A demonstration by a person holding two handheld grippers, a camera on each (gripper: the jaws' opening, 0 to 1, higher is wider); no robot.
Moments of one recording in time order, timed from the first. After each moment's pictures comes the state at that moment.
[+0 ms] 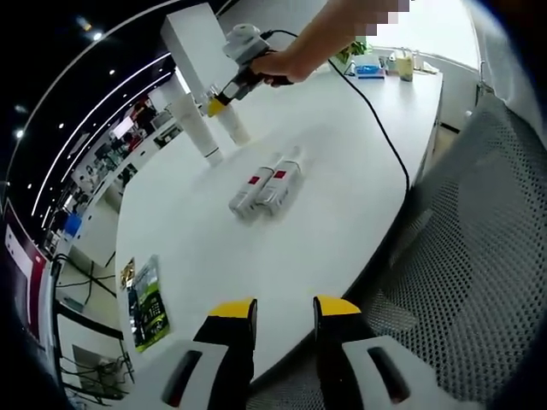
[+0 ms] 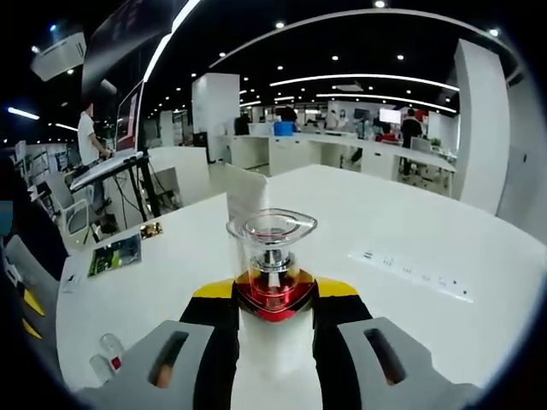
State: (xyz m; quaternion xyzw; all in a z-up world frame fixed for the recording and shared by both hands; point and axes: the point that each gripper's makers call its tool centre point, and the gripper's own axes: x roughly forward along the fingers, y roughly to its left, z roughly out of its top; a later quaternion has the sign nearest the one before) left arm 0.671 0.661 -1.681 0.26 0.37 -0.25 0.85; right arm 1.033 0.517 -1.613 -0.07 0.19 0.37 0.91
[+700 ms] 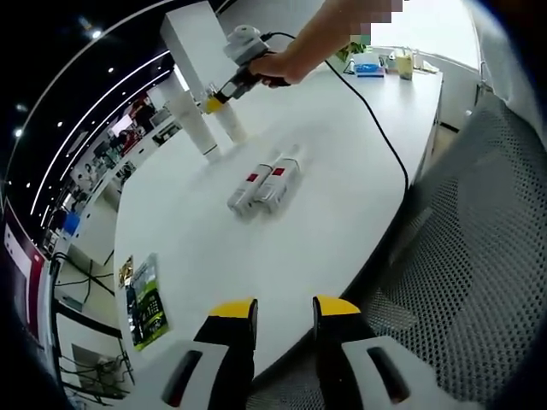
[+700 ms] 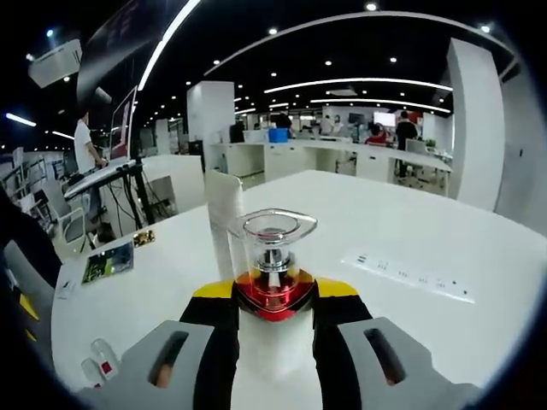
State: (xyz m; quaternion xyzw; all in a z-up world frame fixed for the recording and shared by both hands) left arm 0.671 0.661 -1.683 0.26 0.38 -0.25 0.85; right arm 1.051 0.509 -1.614 -0.05 0.17 0.36 0.92
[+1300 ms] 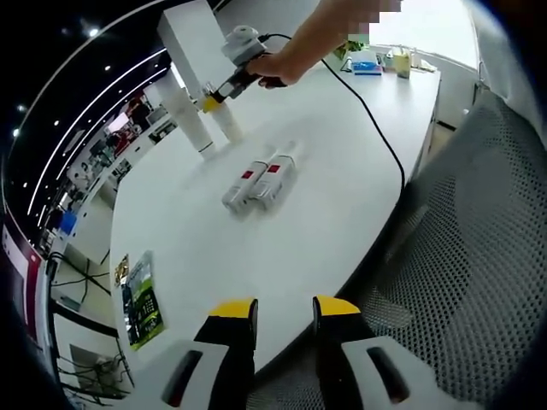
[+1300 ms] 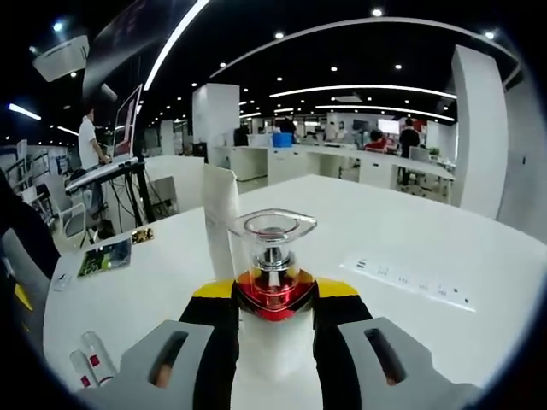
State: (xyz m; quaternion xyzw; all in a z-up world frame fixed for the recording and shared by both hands) left arm 0.668 0.660 -1.687 0.26 0.39 -0.26 0.85; right arm 1.060 0.510 -1.619 -0.05 0.15 0.37 0.92
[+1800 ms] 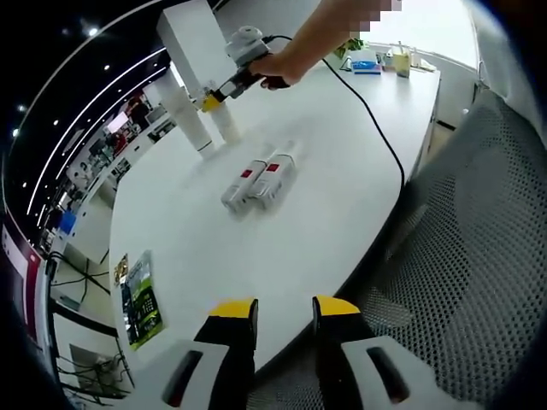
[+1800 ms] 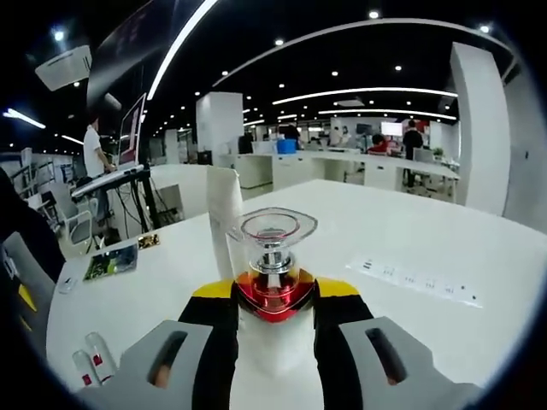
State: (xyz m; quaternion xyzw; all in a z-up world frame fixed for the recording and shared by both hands) left arm 0.668 0.660 -1.687 0.26 0.39 -0.26 0.85; right arm 1.053 0.511 -1.619 -0.04 0.15 0.39 0.91
